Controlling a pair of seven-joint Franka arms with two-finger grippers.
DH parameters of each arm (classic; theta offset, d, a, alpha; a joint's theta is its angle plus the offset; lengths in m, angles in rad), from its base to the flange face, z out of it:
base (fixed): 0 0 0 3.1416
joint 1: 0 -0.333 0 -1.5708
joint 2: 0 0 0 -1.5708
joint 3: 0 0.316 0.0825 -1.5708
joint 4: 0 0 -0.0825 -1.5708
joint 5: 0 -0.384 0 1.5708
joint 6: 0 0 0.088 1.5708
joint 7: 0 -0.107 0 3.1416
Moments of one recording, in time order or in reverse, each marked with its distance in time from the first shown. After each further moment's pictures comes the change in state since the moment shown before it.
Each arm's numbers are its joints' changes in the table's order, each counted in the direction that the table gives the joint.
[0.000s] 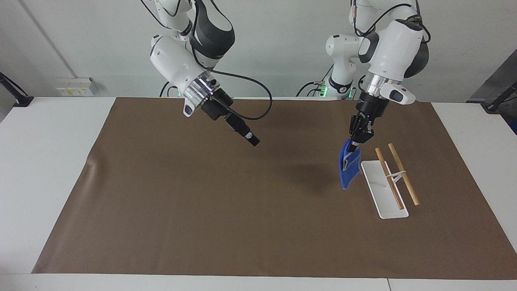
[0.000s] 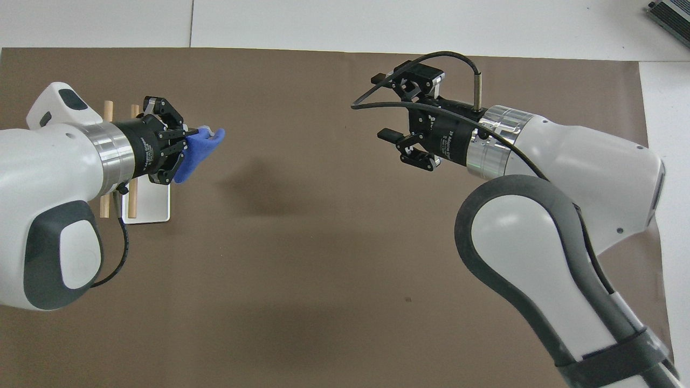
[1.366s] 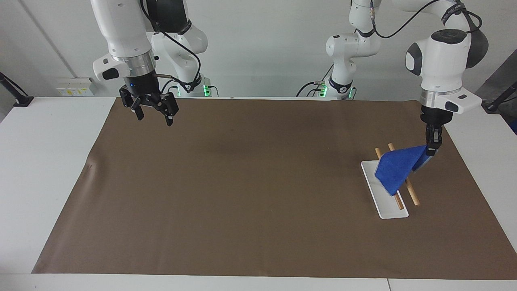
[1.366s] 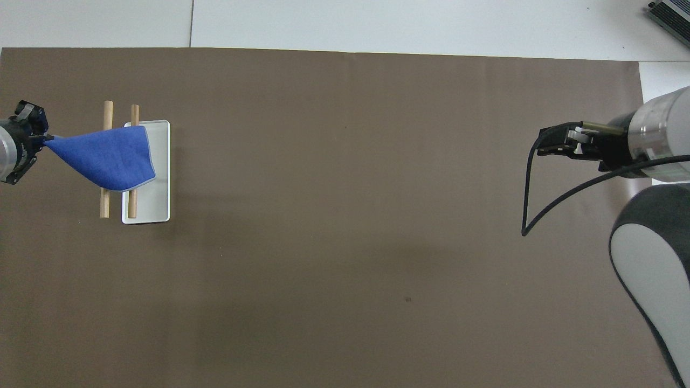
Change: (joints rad) left arm -0.030 -0.012 0.234 -0.016 -0.544 0.104 -0.258; right arm 0.247 0.123 -0.005 -0.216 0.976 0.868 0.275
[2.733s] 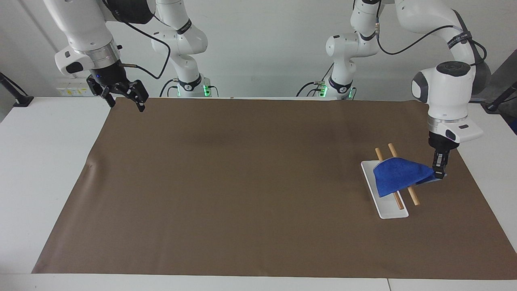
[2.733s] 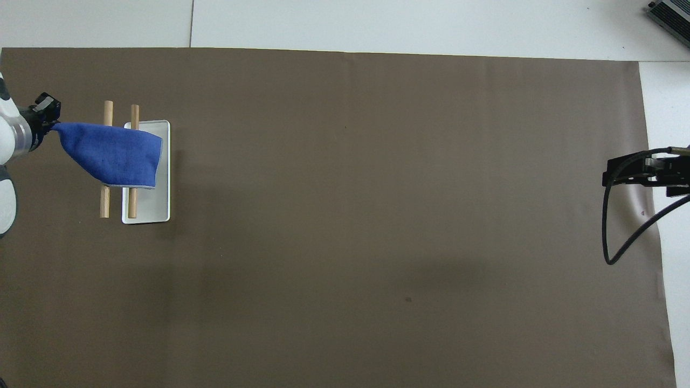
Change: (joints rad) left arm -0.003 -0.174 0.058 -0.027 -0.005 -0.191 -0.224; right arm -0.003 0.014 -0.152 -0.009 -0.010 0.135 0.241
